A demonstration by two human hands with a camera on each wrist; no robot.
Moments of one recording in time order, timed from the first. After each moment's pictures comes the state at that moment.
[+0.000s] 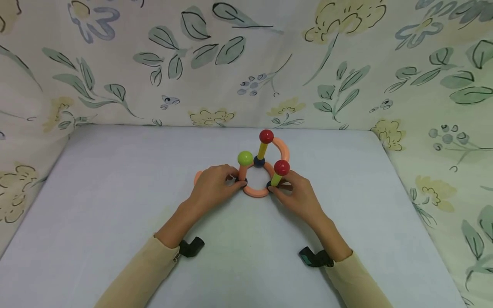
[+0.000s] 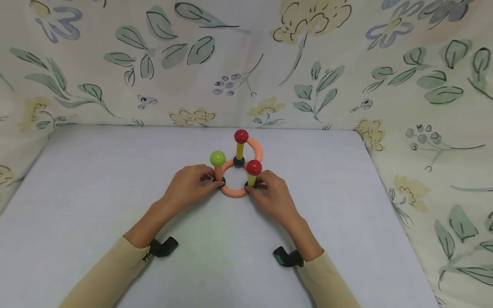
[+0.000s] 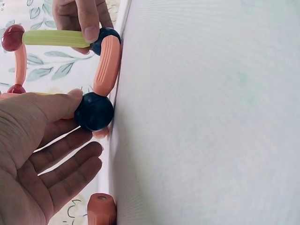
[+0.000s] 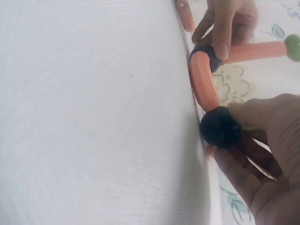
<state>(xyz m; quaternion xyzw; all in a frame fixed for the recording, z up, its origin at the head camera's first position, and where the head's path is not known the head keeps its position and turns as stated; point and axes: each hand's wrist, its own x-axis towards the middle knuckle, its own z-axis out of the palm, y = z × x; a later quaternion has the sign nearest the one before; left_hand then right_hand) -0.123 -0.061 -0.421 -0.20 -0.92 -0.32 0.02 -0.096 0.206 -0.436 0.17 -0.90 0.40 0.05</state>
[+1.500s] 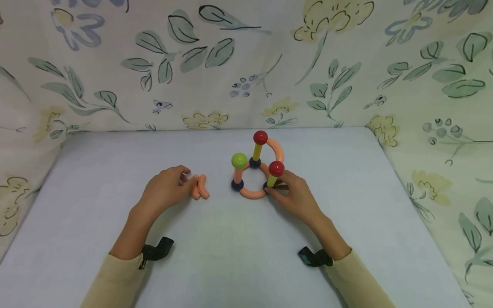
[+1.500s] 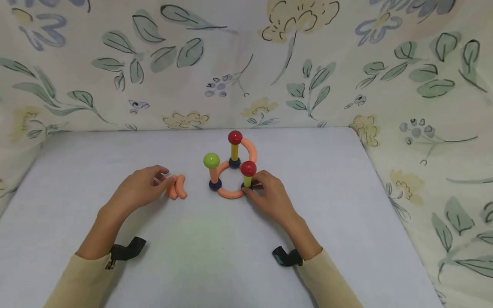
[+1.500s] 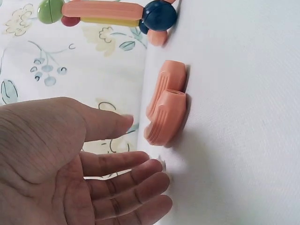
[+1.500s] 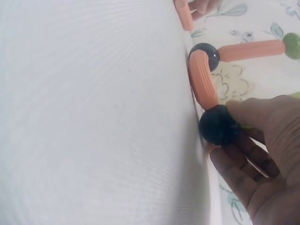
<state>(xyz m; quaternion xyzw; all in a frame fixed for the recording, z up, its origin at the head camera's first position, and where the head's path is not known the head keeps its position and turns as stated) -0.120 -0.146 -0.387 -0.07 -0.95 -0.25 -0.15 -0.098 0.209 -0.437 0.17 -0.90 0.40 0.04</state>
